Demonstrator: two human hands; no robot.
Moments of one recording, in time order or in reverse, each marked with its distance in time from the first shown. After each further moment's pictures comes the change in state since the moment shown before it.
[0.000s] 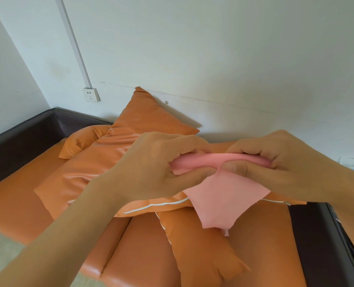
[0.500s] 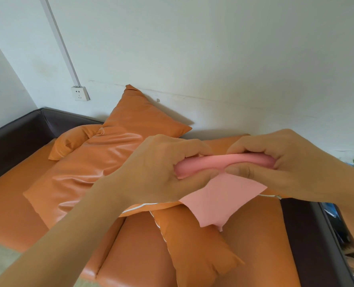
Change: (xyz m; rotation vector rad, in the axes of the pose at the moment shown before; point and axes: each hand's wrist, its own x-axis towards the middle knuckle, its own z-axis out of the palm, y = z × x) left_hand 0.007 0.005 0.016 -0.059 -0.058 0.015; right_hand -0.015 0.009 -0.010 -0.068 0.060 0.059
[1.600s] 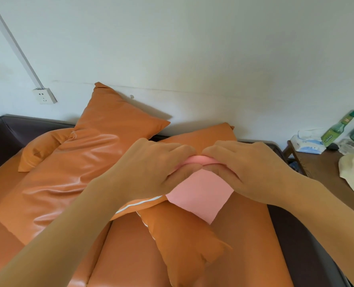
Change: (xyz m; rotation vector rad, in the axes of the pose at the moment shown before) left_hand 0.020 -0.020 0.040 0.294 -0.131 0.160; right_hand -0.020 0.050 0.038 -0.504 0.232 -0.063
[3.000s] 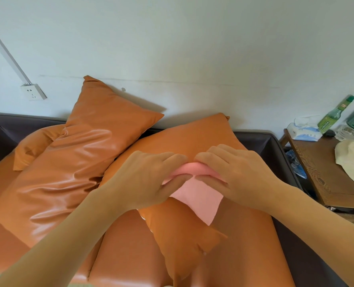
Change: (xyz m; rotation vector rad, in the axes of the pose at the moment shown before) left_hand -0.013 0.007 0.038 -0.031 -0.028 0.006; right_hand -0.026 0.008 0.033 -0.075 0.064 -0.039
